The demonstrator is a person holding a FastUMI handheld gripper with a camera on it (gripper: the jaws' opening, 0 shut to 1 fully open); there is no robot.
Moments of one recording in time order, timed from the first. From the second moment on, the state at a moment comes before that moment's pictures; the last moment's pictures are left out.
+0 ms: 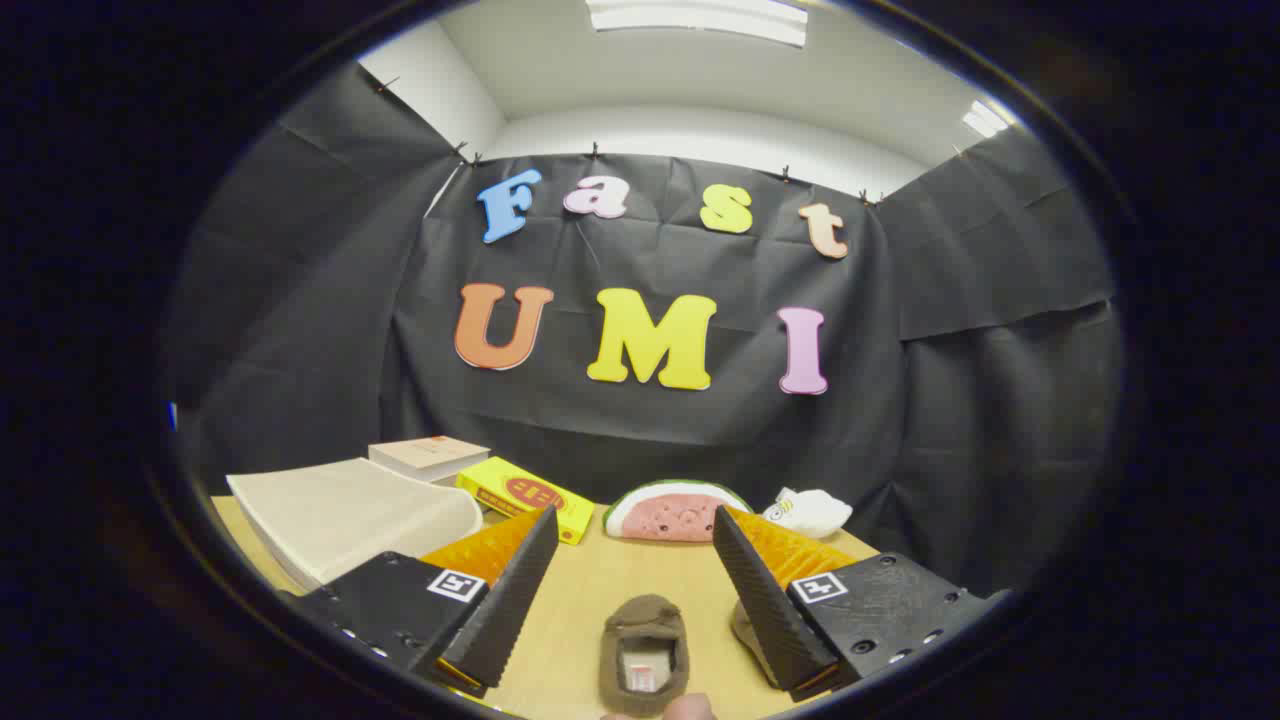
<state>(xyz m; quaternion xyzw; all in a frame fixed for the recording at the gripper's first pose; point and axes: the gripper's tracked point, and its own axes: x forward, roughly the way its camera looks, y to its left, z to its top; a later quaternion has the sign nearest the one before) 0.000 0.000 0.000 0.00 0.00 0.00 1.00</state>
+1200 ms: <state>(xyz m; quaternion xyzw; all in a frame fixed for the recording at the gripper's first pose) 0.008 0.027 -0.016 0.01 0.03 0.02 1.00</state>
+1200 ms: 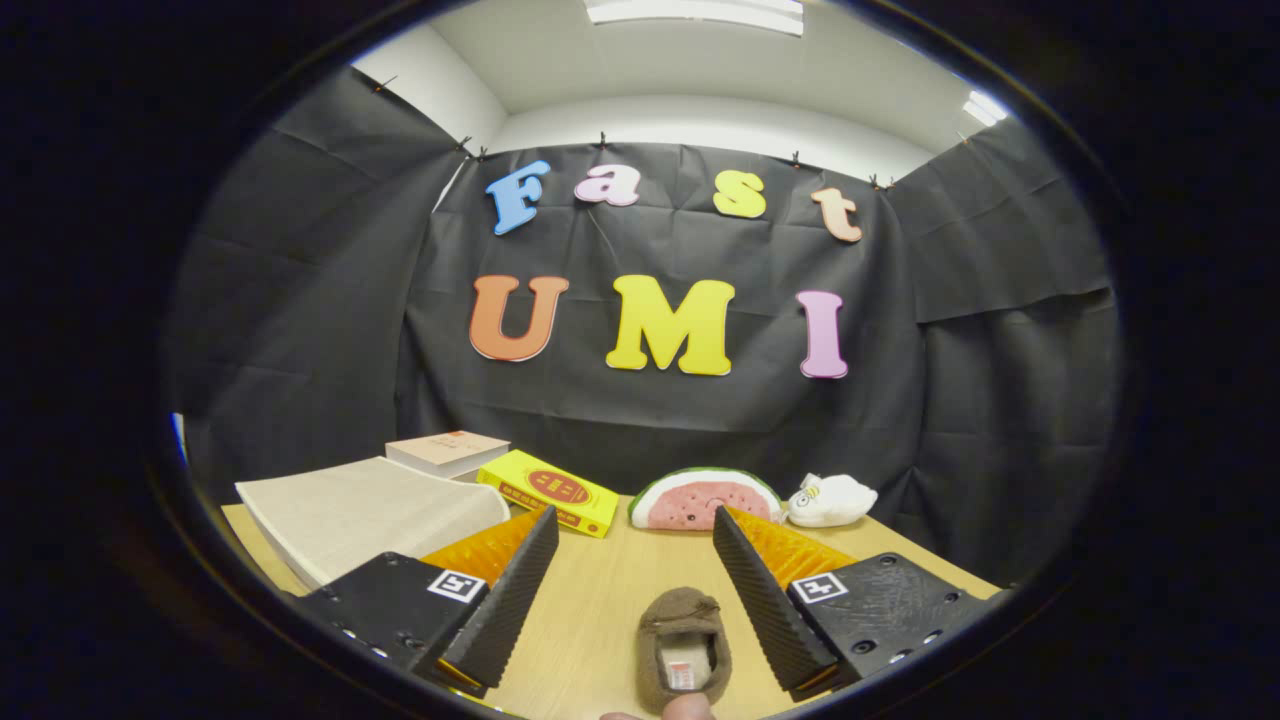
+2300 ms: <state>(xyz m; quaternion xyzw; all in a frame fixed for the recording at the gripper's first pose) 0.013 0.174 -0.063 0.16 0.14 0.24 0.95</state>
